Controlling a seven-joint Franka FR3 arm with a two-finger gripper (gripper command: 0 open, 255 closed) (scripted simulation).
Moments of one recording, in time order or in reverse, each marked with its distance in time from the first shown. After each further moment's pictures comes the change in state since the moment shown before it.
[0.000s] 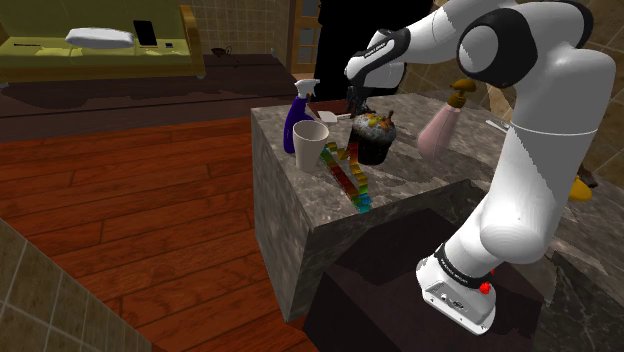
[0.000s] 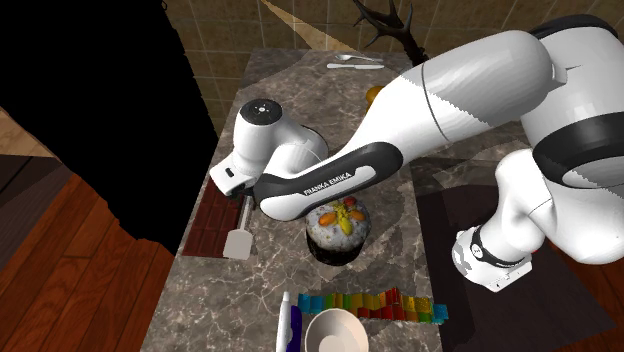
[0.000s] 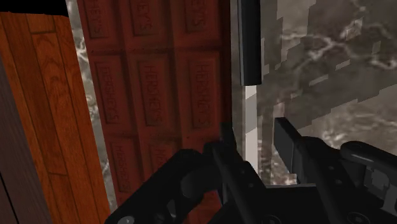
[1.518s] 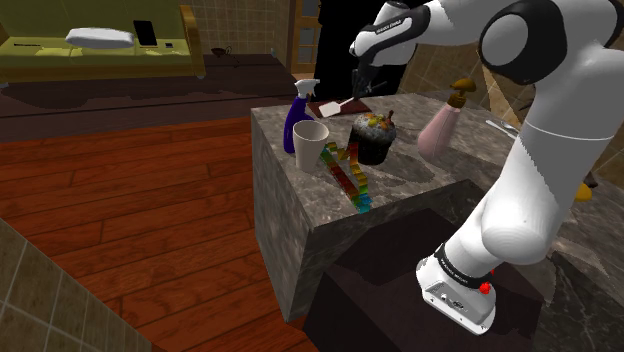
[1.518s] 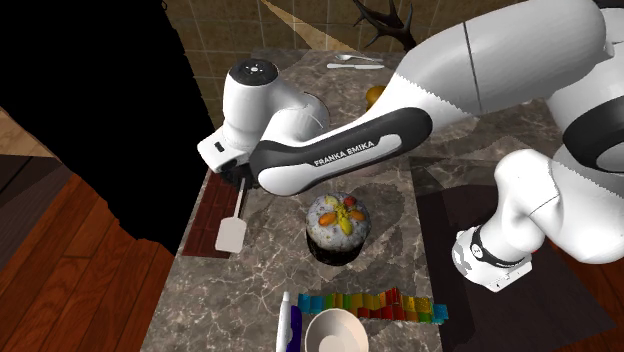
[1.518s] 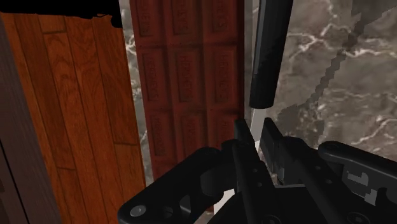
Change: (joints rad) arm 0.033 -0.102 -0.045 0.067 -0.092 -0.155 0.060
